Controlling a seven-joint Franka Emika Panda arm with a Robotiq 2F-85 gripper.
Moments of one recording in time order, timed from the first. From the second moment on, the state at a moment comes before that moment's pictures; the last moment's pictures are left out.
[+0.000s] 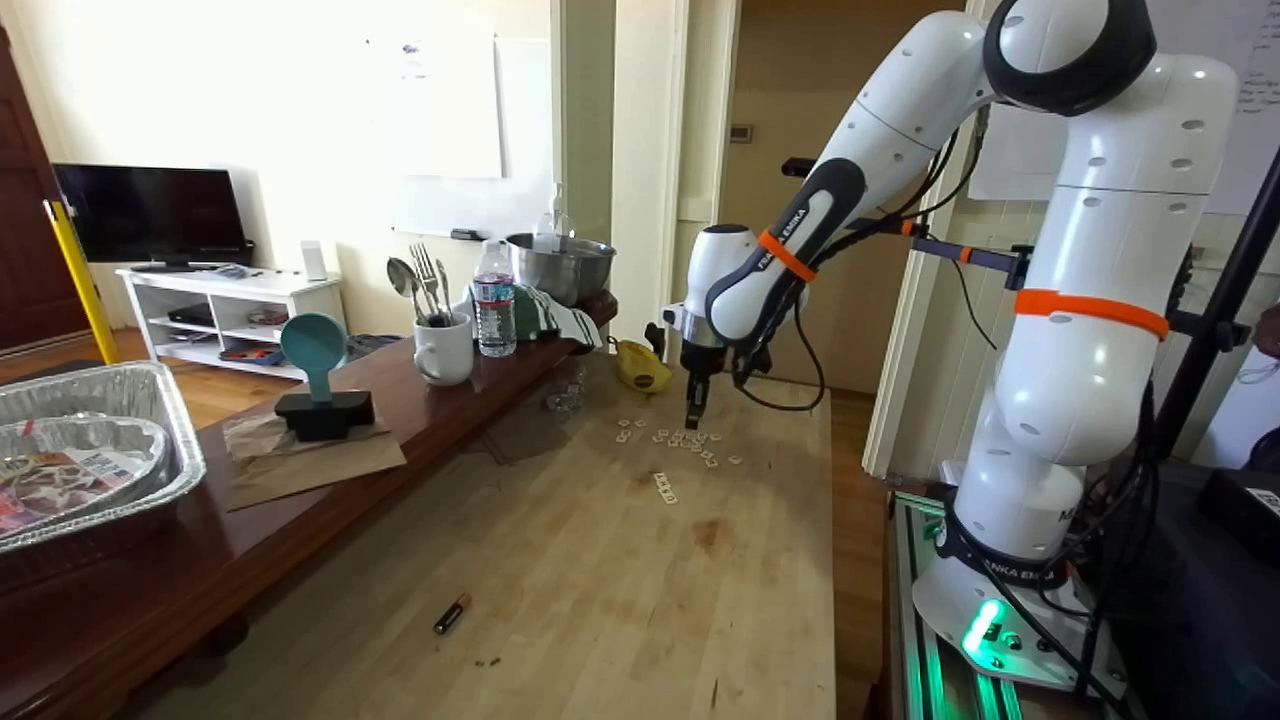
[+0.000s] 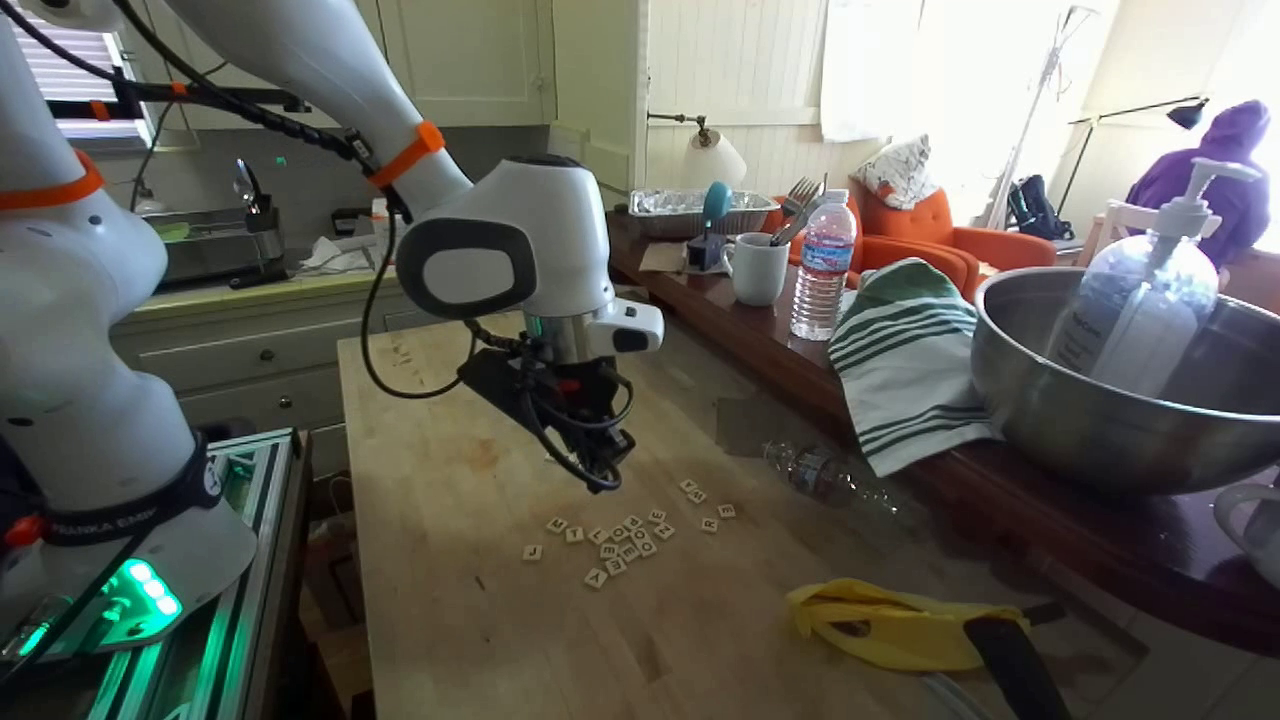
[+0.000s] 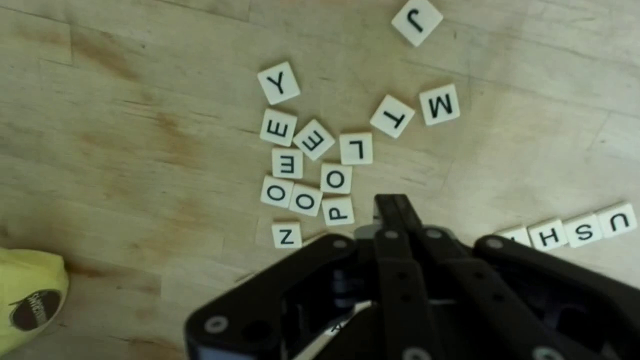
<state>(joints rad) -0.16 -0.02 -0.16 -2.63 -0.12 2.74 -0.52</state>
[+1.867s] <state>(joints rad) -0.21 0.23 -0.12 -2.46 0.04 2.81 -0.51</state>
